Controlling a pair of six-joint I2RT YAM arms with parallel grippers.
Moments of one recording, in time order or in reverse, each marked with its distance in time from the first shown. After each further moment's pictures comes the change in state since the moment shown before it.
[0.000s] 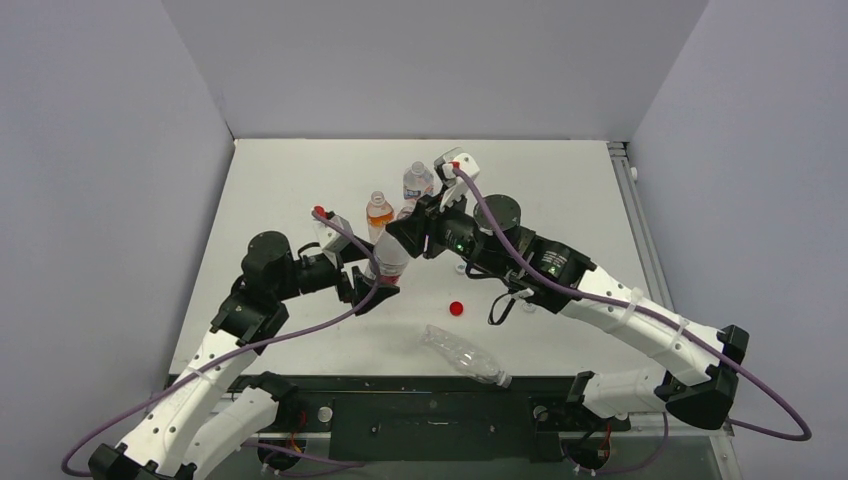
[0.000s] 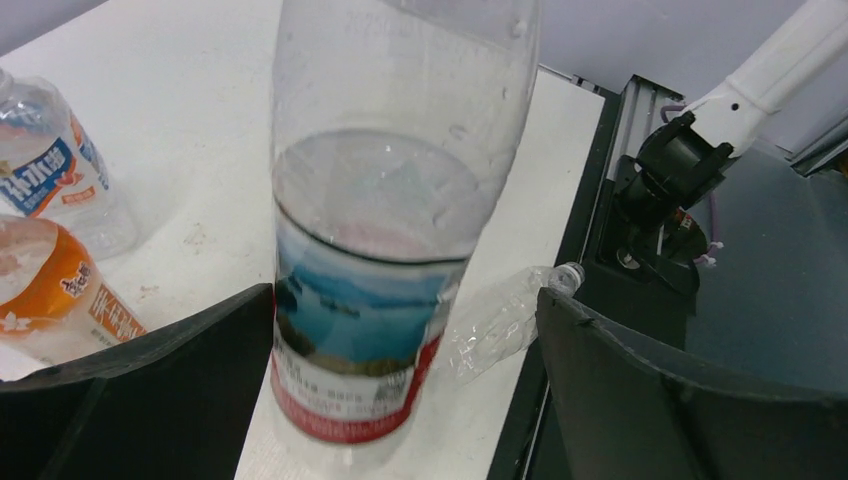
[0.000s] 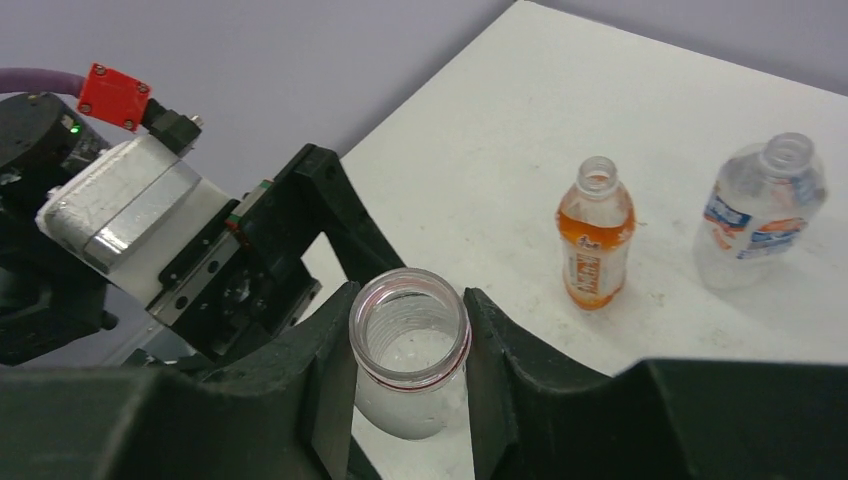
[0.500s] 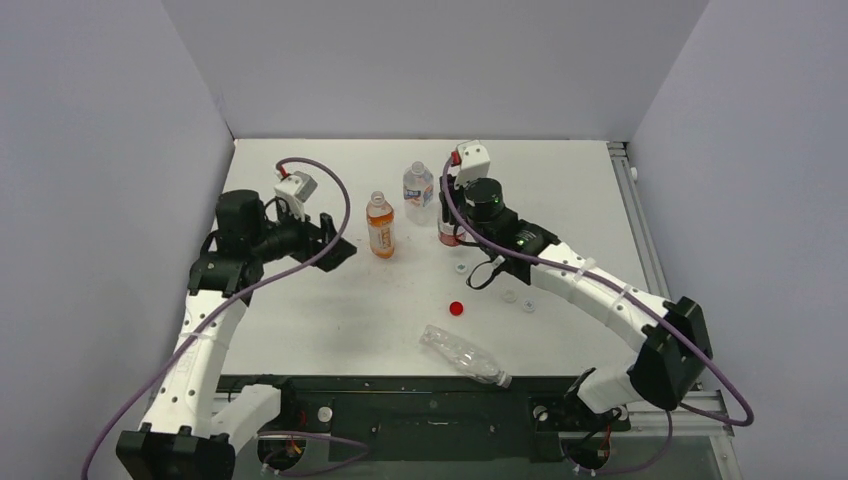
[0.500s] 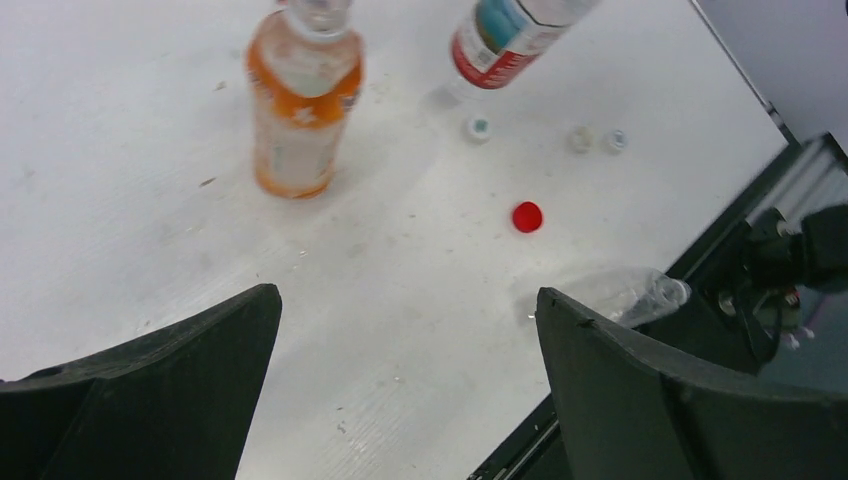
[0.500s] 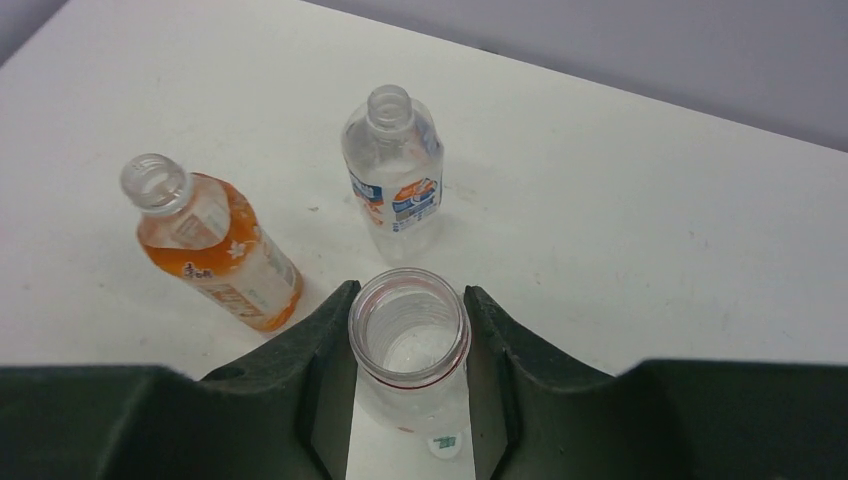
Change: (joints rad) left arm 0.283 0.178 0.268 -0.476 -0.094 0.087; right arm -0.263 0.110 -0.174 0.141 0.272 -0.245
